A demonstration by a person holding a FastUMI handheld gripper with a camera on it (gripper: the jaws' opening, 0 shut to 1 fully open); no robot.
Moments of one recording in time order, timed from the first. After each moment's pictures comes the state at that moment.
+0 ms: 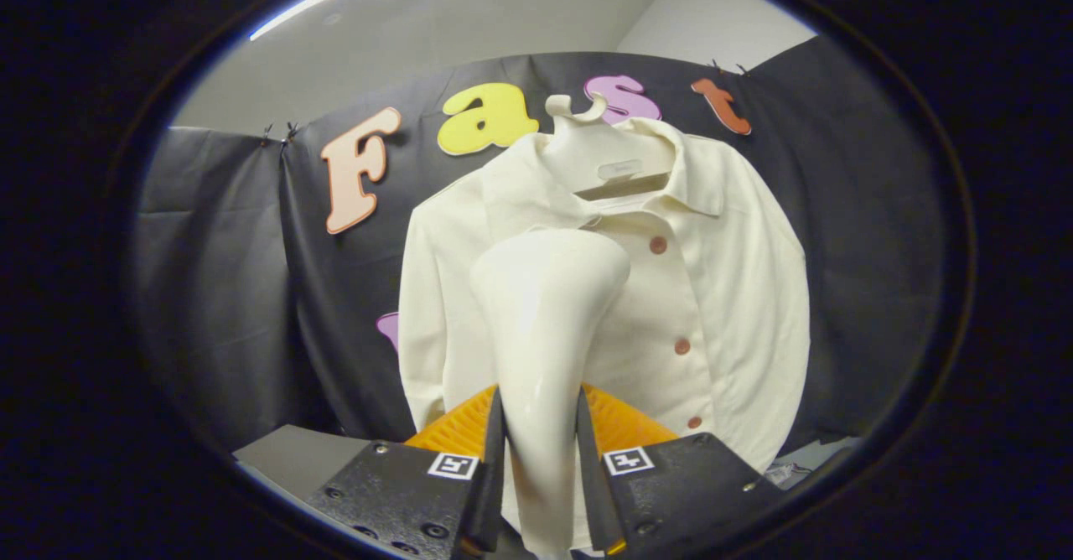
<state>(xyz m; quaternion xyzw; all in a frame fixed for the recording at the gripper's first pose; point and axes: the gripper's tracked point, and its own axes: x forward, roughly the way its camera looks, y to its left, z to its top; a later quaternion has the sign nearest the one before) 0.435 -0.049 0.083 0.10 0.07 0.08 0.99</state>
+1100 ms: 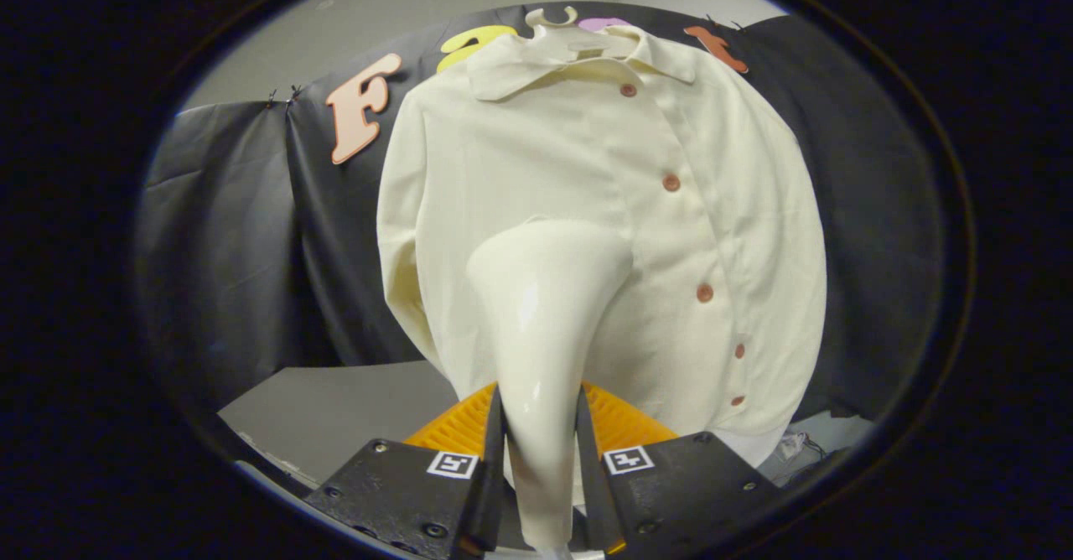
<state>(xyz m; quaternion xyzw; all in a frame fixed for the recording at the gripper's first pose) 0.389 -0.051 -0.059 0.10 0.18 0.12 0.97</state>
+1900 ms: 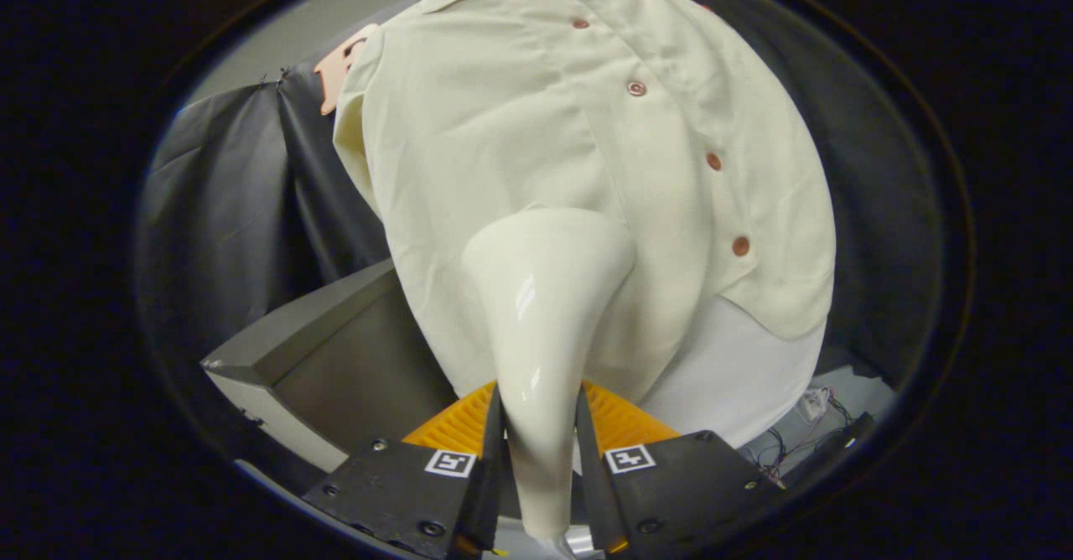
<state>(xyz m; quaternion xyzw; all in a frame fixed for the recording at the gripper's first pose) 0.342 -0.077 -0.211 0.14 0.25 0.13 0.95</state>
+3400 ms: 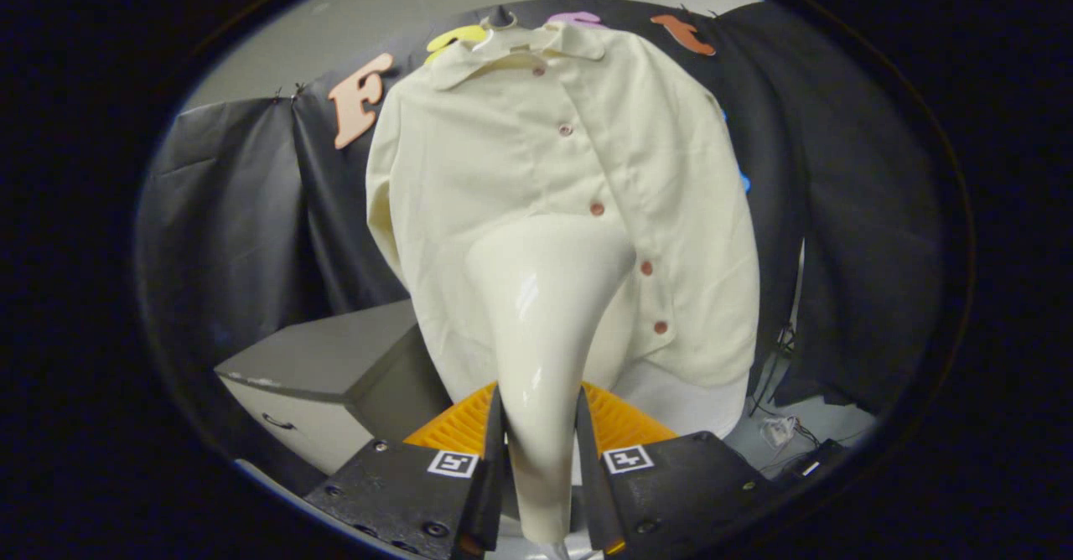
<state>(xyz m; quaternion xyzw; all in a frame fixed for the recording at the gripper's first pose) 0.330 -0.158 -0.075 0.11 0.16 0.12 0.97</state>
